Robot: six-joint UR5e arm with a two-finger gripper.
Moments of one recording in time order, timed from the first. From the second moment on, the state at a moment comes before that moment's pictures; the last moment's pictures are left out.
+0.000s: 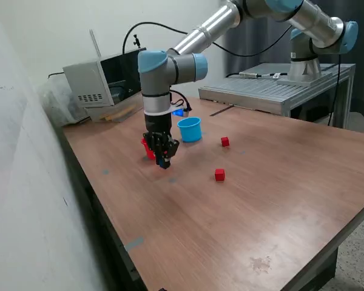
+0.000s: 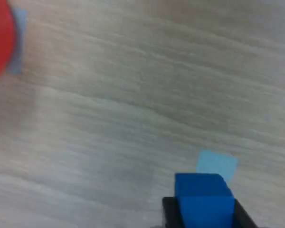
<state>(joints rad) -0.02 -0.54 0.88 -2.06 -1.63 2.89</state>
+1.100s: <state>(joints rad) -0.22 -0.87 1.30 -1.78 -1.77 3.08</state>
